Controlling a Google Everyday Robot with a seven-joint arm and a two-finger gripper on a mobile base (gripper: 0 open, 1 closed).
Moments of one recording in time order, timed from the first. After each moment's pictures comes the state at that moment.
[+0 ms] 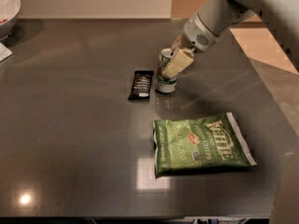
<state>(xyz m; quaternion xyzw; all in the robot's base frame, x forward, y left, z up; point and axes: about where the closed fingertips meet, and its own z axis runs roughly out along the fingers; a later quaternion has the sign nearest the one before) 0.623 -0.067 0.894 -0.62 0.72 0.19 0.24</state>
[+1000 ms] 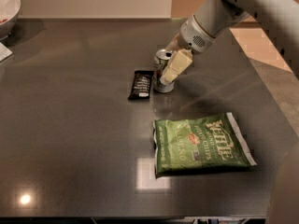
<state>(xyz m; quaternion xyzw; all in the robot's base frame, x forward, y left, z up) 0.625 -0.062 0.888 -0.63 0.72 0.19 0.24</state>
